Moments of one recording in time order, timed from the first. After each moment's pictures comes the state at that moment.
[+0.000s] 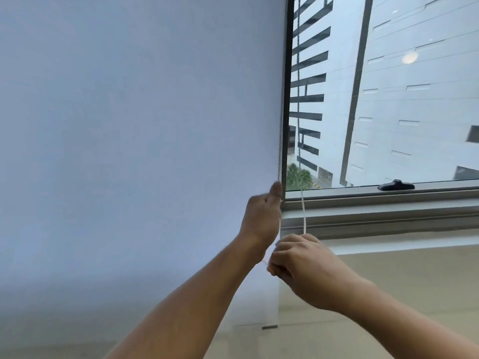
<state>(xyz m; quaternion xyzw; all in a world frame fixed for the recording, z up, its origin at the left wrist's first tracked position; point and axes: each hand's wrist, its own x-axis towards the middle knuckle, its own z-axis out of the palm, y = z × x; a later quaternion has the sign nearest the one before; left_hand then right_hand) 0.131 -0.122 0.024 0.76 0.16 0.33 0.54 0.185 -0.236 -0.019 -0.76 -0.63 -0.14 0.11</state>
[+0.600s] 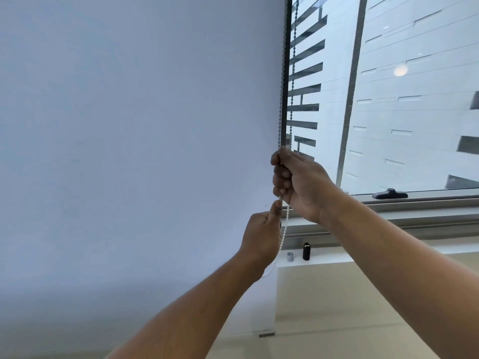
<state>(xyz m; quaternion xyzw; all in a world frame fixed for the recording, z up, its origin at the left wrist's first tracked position) 0.134 -0.120 0.006 0.74 0.18 0.29 0.58 0.212 -0.184 0.095 -0.47 -0.36 0.27 0.76</state>
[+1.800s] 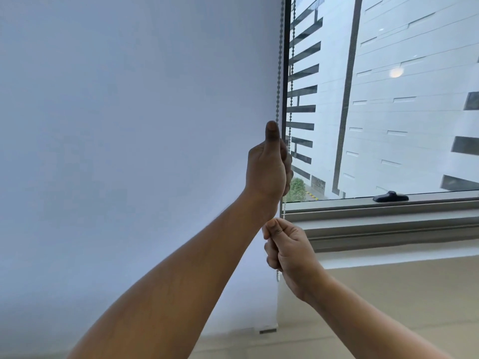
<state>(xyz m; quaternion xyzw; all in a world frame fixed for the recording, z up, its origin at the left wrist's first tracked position) 0.152 -0.117 0.116 0.61 -0.01 0.38 0.69 0.186 -0.174 -0.010 -0.51 -0.36 0.23 0.74</state>
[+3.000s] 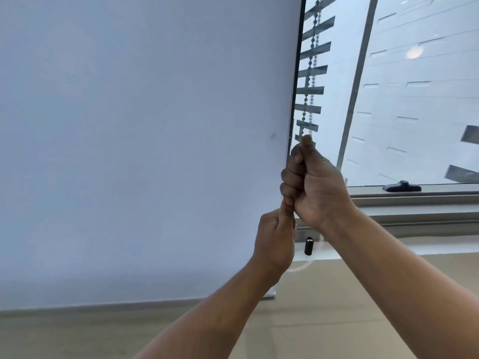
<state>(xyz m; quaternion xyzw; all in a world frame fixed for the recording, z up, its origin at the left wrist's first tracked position) 0.180 -0.109 -0.027 0.69 0.11 0.34 0.63 0.246 -0.157 0.065 -0.34 -0.34 0.29 0.82</state>
